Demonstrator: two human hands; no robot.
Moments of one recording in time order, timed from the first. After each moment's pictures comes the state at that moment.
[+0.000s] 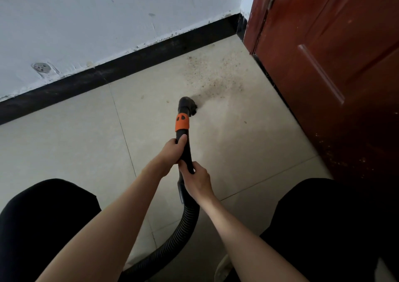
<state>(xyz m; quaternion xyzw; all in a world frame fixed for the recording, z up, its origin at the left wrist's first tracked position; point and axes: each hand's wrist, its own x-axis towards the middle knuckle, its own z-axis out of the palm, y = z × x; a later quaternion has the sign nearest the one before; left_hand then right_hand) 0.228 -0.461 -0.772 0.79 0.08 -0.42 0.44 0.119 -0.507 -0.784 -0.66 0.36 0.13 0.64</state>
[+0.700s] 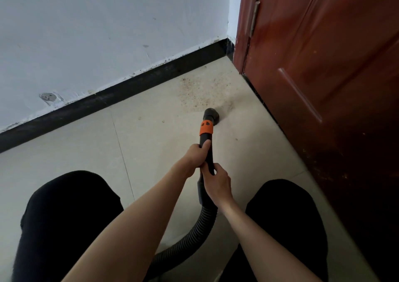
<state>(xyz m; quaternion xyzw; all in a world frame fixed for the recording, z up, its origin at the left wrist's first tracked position) 0.222 -0.556 -0.747 0.79 0.05 -0.46 0.40 0.114 -0.584 -0.765 -0.67 0.42 0.04 0.62</state>
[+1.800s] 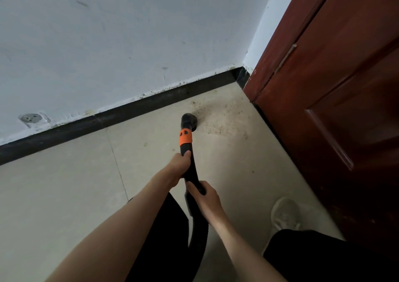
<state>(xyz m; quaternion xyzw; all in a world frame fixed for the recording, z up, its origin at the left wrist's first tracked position) 0.377 -0.490 -0.770 0.75 0.11 -0.47 0.46 0.244 -0.524 -0.779 -0.64 0.42 0.12 0.63</state>
